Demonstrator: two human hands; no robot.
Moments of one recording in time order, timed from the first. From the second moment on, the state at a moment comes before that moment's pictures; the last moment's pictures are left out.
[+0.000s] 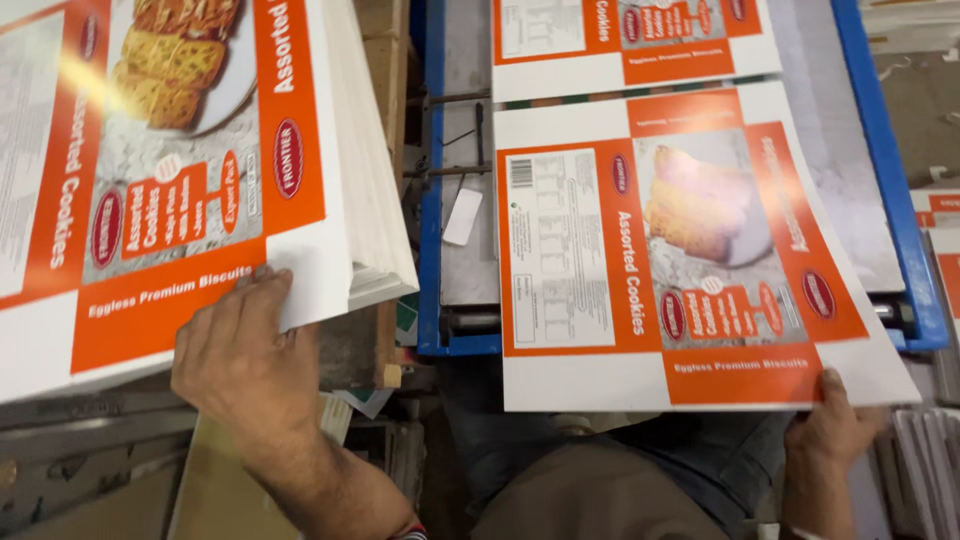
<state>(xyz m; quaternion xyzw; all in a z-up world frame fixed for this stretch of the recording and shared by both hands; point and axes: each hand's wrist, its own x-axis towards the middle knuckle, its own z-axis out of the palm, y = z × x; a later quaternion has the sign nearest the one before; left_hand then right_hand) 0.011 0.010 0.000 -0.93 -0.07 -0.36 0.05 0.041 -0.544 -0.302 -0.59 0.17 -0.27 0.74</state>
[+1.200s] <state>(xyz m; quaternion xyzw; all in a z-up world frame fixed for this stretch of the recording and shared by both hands) 0.017 0.061 0.071 -0.92 -0.01 -0.34 -0.18 0.115 -0.431 -0.283 -0.01 -0.02 0.19 0.98</state>
